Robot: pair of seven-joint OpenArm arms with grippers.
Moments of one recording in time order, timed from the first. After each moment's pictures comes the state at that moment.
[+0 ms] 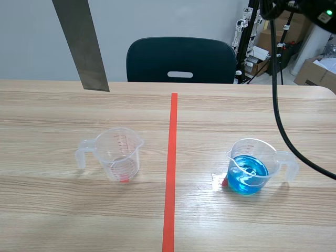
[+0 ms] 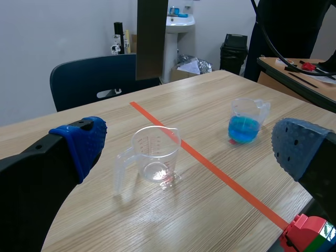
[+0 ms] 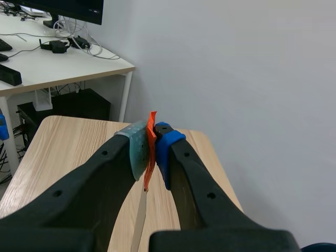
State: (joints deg) left arm 80.2 -54.2 -21.5 100.8 -21.6 -26.3 -72.1; right arm 47.7 25.6 -48.3 97.7 46.0 29.7 -8.2
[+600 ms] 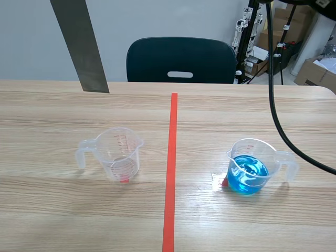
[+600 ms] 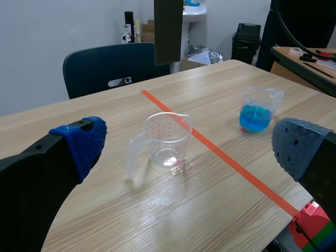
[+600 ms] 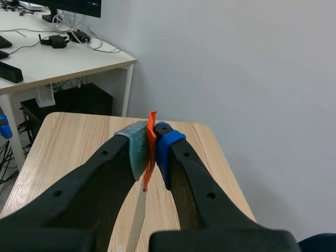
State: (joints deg) left arm 80.2 -53.5 -21.5 97.6 -21.6 -26.1 -72.4; right arm 49.3 24.3 -48.3 97.7 49.5 28.3 -13.5
